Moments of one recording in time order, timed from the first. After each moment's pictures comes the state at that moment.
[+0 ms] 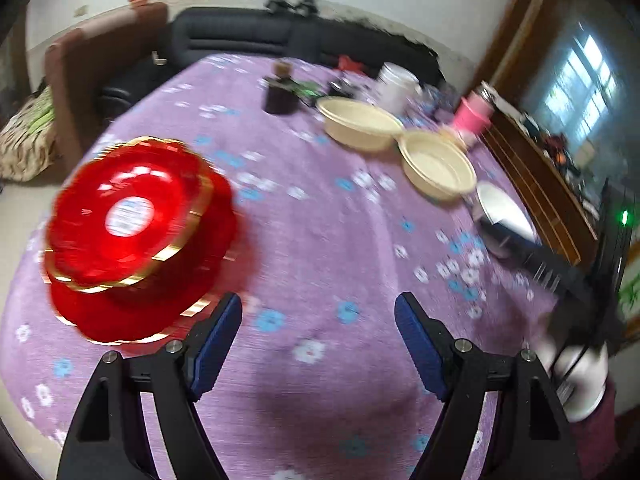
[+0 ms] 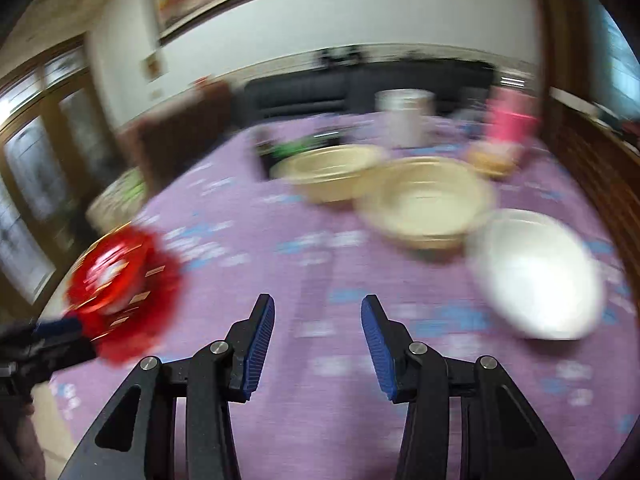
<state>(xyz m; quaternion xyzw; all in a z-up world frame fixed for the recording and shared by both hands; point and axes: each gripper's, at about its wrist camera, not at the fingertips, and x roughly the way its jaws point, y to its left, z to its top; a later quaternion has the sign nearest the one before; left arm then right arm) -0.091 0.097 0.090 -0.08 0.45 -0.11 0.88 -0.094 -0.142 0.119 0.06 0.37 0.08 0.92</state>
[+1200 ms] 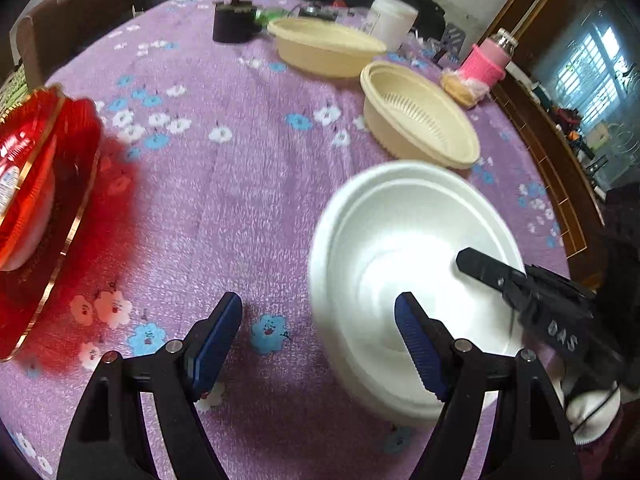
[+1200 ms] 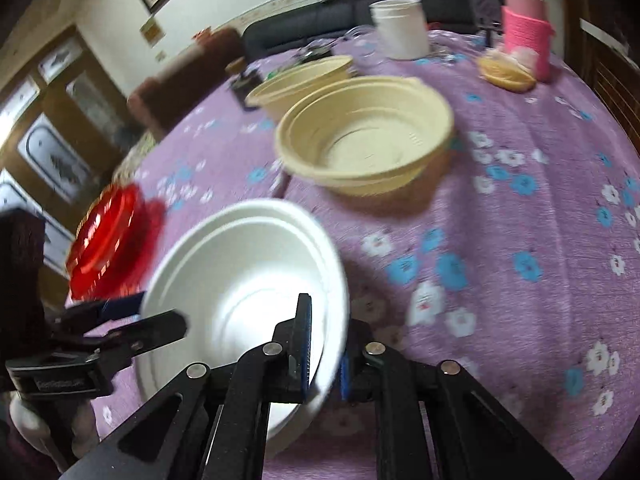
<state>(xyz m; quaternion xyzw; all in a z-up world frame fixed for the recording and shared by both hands) -0.031 0.030 0.021 -0.09 0.54 -0.12 0.83 -0.070 -0.159 0.062 0.08 0.49 0.18 0.85</state>
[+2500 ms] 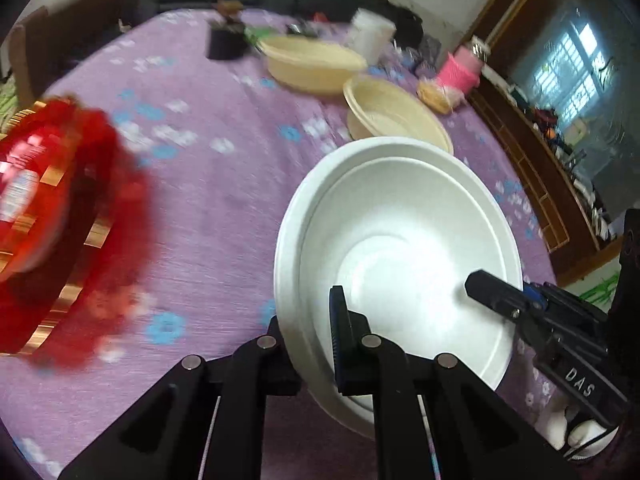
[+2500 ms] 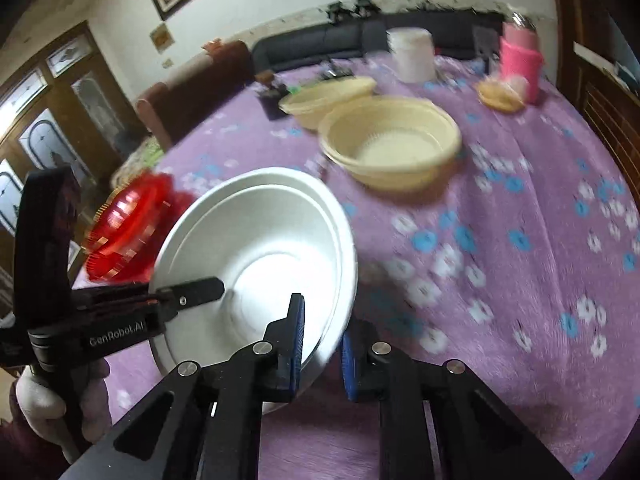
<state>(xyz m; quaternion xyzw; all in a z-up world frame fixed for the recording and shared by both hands) -0.060 0.057 0.051 -0.10 0.49 -0.15 0.85 -0.119 -0.138 0.099 0.07 0.44 0.17 0.88</state>
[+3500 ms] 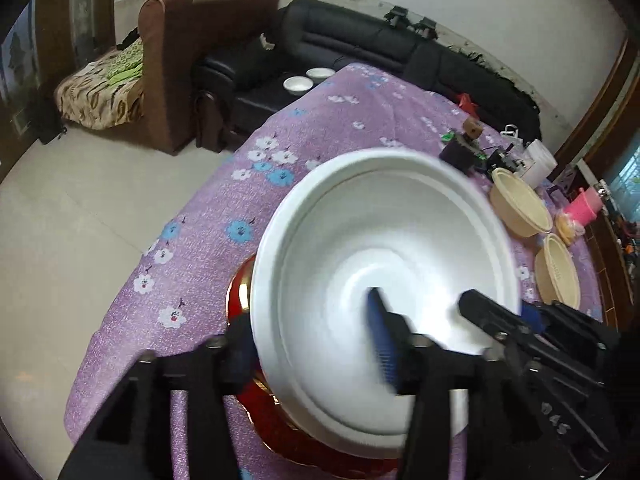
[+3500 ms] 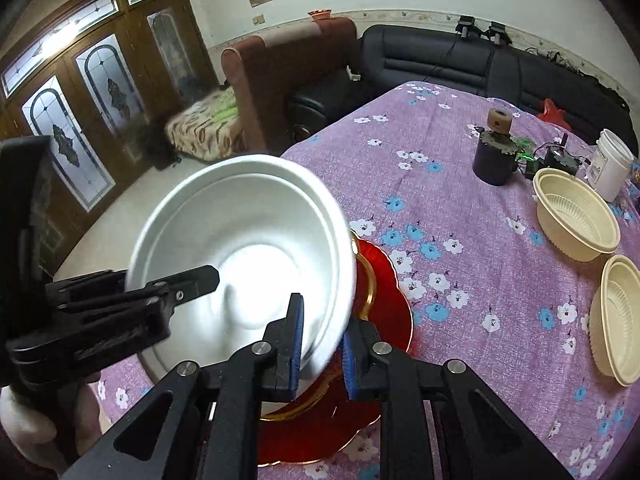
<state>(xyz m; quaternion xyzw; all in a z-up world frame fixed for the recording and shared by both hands) -0.026 0.289 0.079 -0.15 0.45 0.04 0.88 -0.022 0.131 0.112 -0.03 0.43 0.28 0.85</state>
